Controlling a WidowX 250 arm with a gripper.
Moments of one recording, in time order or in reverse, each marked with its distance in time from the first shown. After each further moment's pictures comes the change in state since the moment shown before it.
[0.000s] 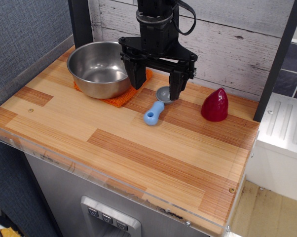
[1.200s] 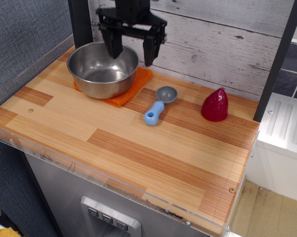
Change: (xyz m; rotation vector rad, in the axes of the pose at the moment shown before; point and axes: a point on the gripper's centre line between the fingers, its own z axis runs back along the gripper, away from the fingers) arm 0.039 0.065 -0.003 0.038 0.015 0.072
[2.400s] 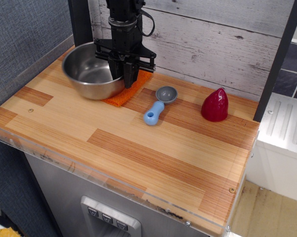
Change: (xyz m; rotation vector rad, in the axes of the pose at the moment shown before) arm -0.003 0.016 -0.052 0.023 0.106 -0.011
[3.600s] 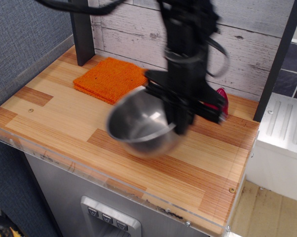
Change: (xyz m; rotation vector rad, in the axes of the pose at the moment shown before) arm -0.090 -0.134 0.043 -0.058 -0.081 -0.241
